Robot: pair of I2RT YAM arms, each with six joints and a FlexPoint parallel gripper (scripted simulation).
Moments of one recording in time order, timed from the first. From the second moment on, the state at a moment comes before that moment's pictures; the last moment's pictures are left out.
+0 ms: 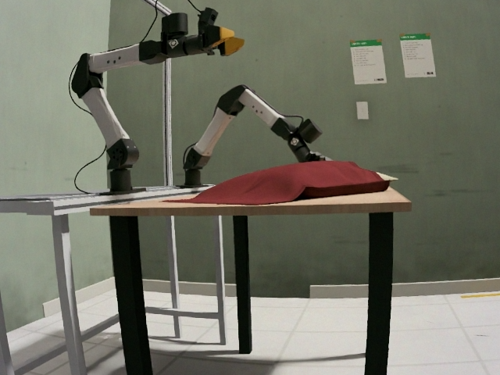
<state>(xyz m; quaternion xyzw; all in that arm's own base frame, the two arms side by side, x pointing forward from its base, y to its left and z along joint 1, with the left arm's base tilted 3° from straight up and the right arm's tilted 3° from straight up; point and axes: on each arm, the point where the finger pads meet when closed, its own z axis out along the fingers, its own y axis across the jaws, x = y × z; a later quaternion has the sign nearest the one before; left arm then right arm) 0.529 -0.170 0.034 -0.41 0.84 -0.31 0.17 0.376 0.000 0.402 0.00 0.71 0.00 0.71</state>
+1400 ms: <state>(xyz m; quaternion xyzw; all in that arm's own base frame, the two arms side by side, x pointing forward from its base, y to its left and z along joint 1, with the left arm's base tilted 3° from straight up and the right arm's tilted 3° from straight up) 0.529 -0.170 0.034 -0.41 0.84 -0.31 0.17 0.376 0.000 0.402 0.00 0.71 0.00 0.71</state>
